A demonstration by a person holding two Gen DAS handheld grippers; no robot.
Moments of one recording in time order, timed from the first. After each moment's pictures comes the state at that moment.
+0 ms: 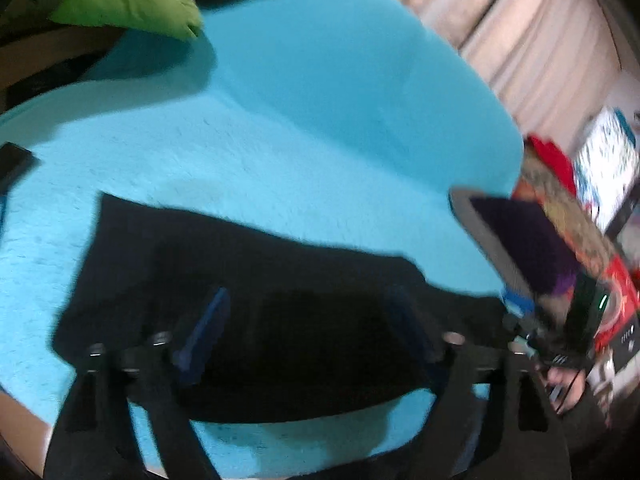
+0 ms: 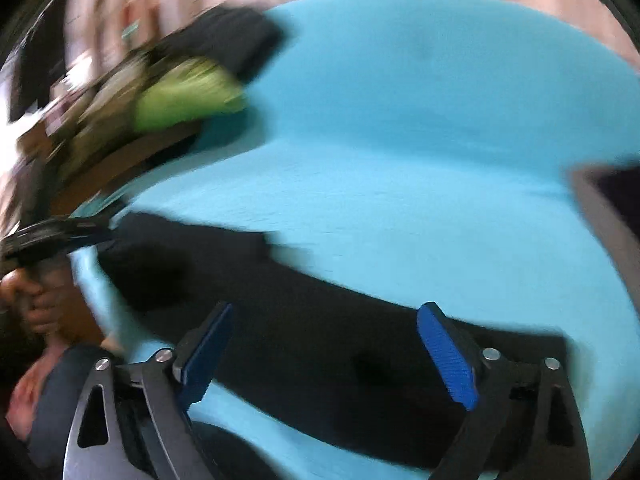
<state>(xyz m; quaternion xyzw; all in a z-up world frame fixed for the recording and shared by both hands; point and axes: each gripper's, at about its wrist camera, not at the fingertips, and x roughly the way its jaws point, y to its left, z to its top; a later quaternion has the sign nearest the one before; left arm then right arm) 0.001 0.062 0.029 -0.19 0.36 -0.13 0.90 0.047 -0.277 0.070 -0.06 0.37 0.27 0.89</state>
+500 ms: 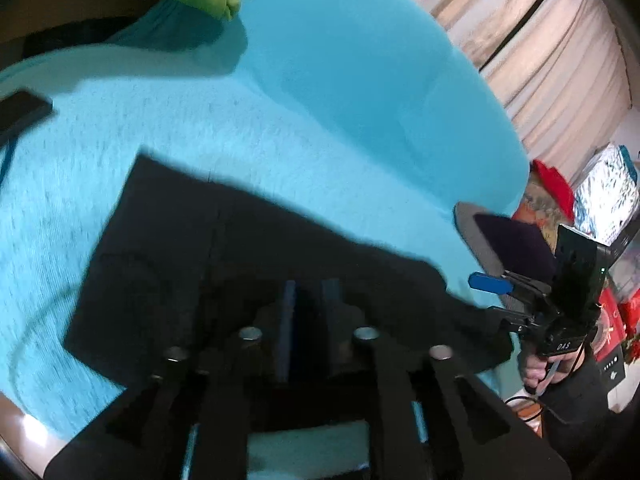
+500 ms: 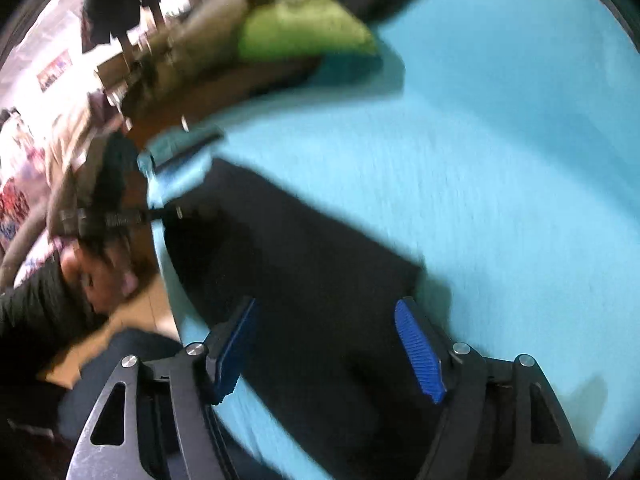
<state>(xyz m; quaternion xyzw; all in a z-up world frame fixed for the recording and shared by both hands) 0.006 0.102 0.016 -0.26 0.33 -0.13 0.90 0.101 -0.188 0.091 -0.10 0.41 0.43 0.80</state>
